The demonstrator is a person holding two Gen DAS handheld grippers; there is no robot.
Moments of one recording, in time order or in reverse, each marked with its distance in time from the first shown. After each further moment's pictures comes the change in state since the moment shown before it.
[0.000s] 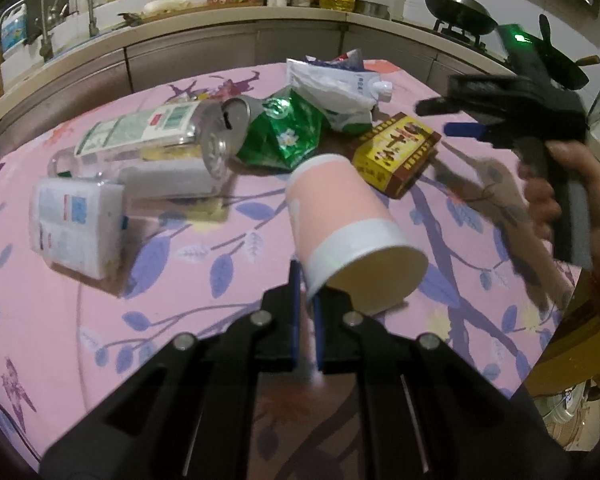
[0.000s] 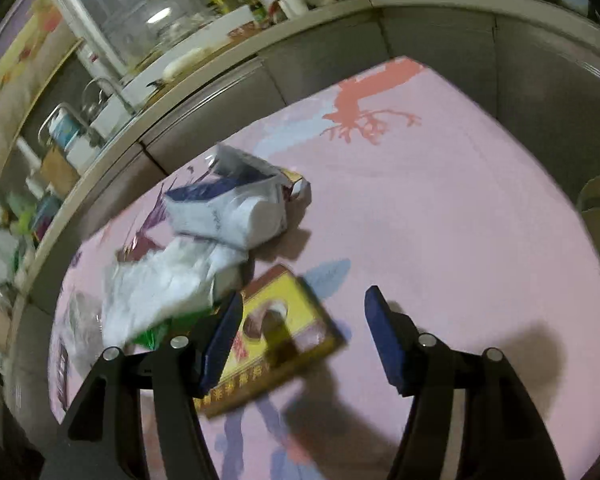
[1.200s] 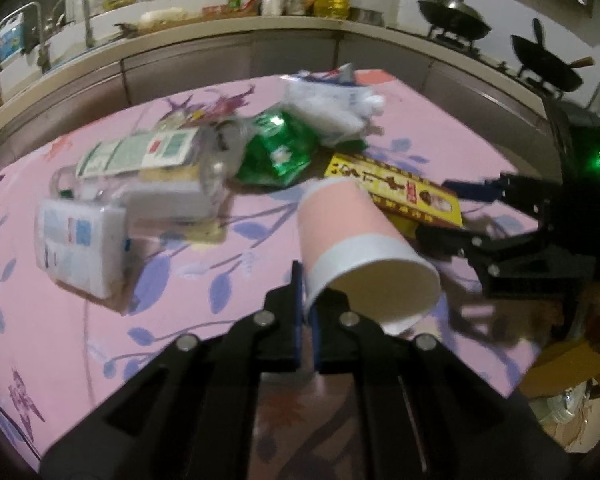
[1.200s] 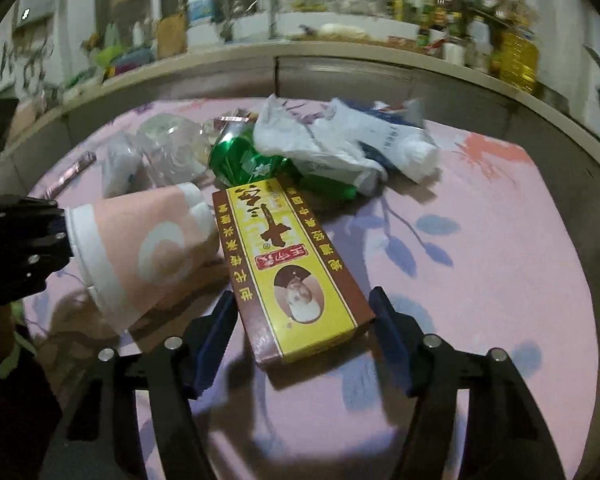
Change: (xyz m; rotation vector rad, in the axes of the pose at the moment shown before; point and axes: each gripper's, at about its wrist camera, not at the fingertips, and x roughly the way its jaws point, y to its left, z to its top) left arm -0.010 -0.004 0.010 0.026 -0.028 -0.032; right arm -0.030 0.058 -0.111 -0.624 -0.042 0.015
